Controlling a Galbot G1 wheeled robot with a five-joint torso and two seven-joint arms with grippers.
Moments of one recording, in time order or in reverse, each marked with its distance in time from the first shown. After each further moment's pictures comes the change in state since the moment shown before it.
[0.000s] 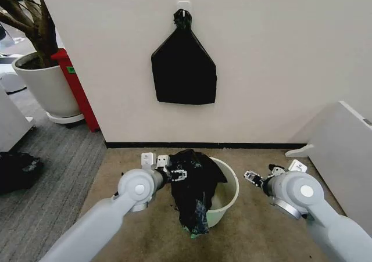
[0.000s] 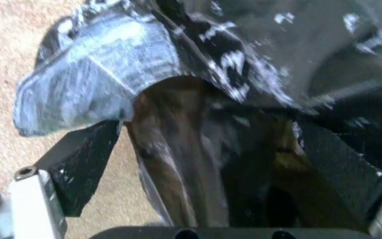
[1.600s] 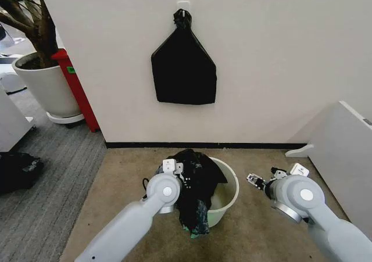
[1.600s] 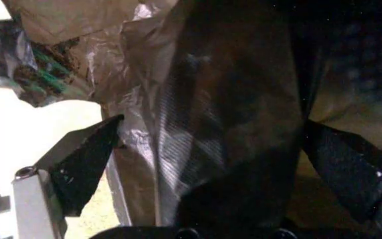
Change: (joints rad) left arm -0.035 -0.198 0.072 0.168 0.065 -0.001 -0.181; right arm -0.045 0.007 0.015 -0.009 -0.043 -0.008 -0.023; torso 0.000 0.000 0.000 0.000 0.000
